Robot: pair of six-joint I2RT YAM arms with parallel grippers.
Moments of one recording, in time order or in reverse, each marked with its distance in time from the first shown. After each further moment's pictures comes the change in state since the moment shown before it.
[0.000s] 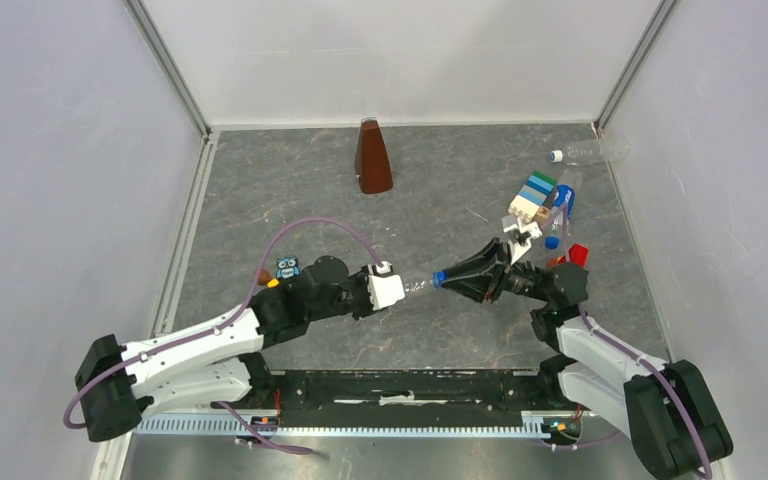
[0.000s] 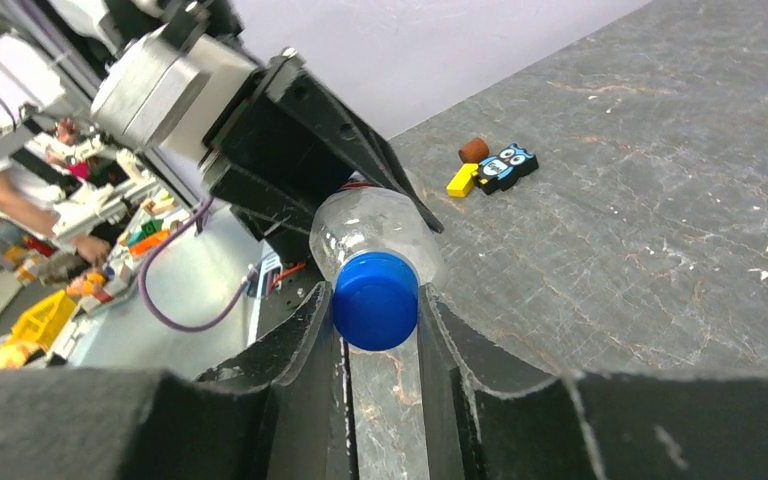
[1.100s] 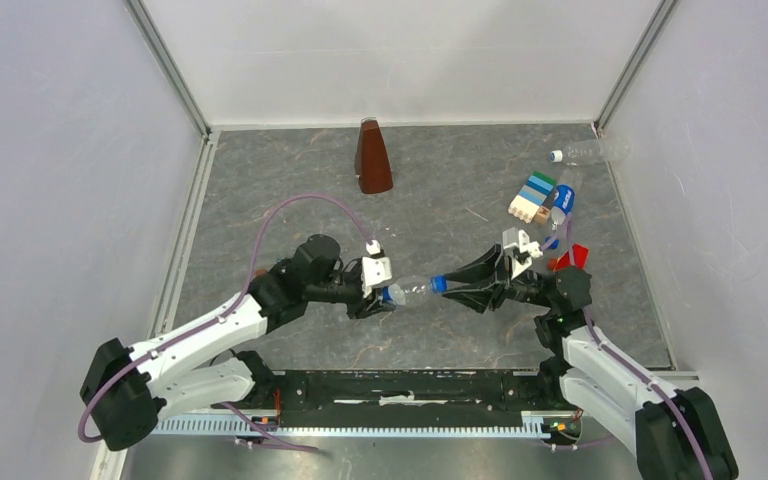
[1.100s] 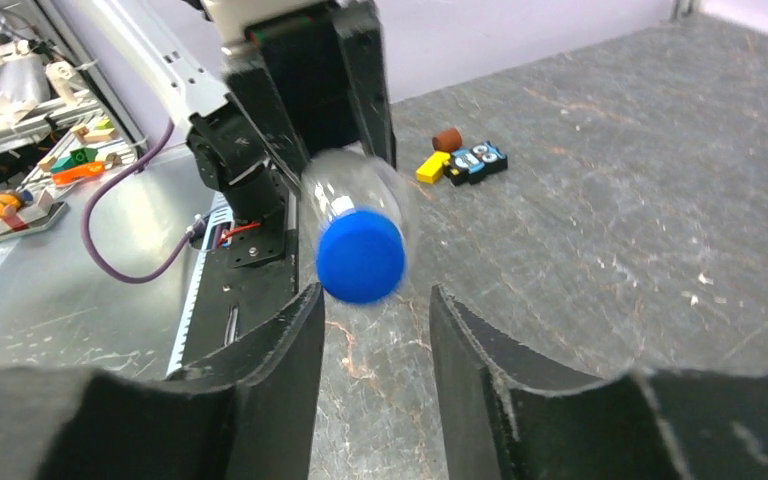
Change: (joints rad) left arm 0.213 0.071 0.042 -0.081 0.521 -0.127; right arm 0.009 -0.163 -0.029 -0.137 -0.054 -0.278
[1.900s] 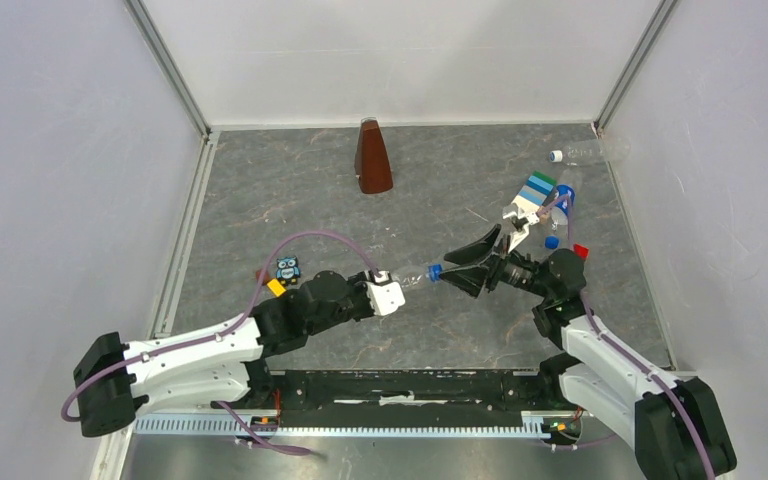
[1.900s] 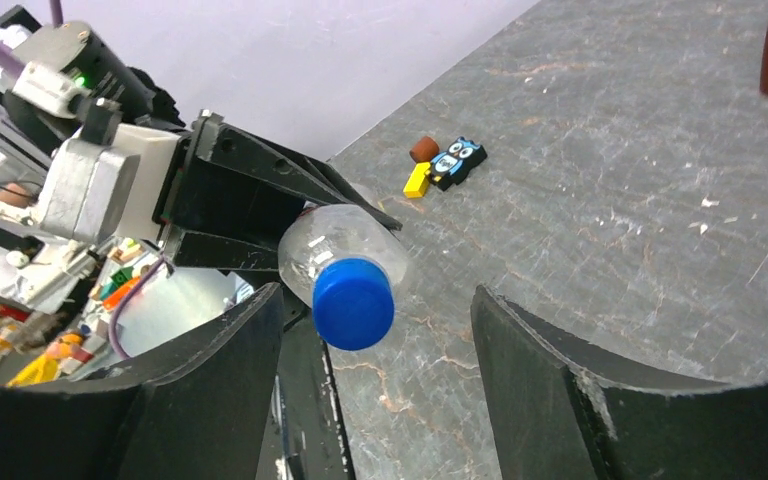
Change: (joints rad) left arm -0.256 -0.093 -0.128 0.200 -0.644 0.128; right arm -0.008 0.057 0.090 -0.167 0.179 0.199
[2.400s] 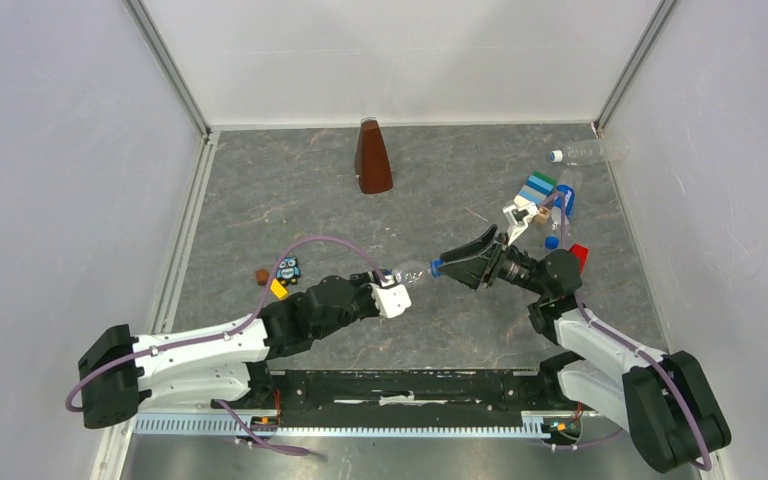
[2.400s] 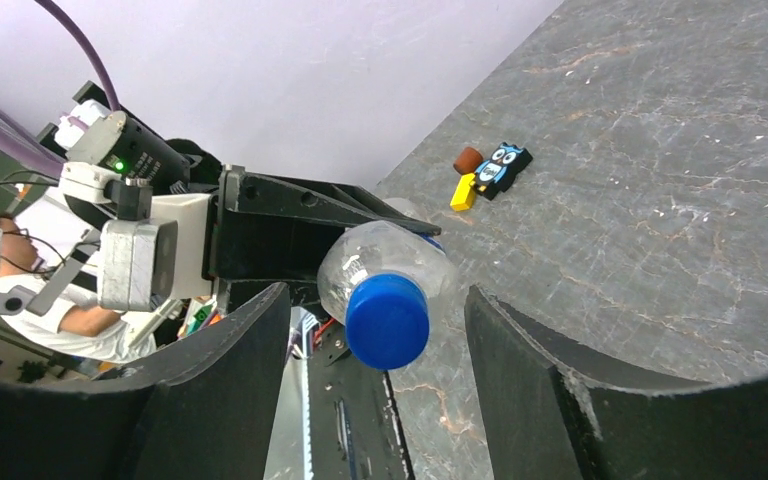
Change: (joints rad) left arm -0.055 0.035 -0.023 0.099 -0.146 0.063; right arm 0.000 0.121 -0.019 0.189 0.023 0.238
